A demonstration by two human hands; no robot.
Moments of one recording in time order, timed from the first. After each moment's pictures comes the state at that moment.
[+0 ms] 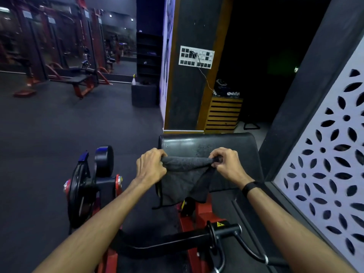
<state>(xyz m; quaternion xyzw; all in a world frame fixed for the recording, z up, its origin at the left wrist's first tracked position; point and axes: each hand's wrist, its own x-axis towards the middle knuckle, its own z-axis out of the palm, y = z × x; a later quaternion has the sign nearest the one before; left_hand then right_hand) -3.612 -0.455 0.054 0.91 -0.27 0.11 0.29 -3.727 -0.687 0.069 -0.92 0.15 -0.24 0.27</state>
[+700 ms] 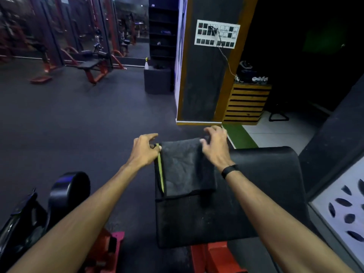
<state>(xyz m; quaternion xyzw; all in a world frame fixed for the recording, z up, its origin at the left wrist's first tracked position) -3.368 -0.583 0.030 0.87 -0.20 0.02 0.44 -3.452 -0.808 0.037 -0.92 0.17 -0.26 0.22</state>
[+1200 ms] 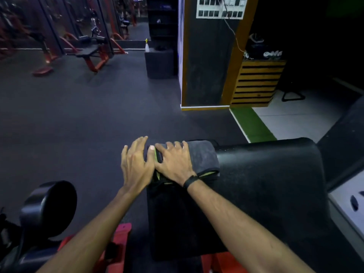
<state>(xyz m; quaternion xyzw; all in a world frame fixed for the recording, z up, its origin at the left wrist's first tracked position) -3.369 -0.619 -0.032 0.89 -0.16 0.17 0.40 -3.386 -0.746 -0.043 -0.98 0.04 -0.17 0.04</state>
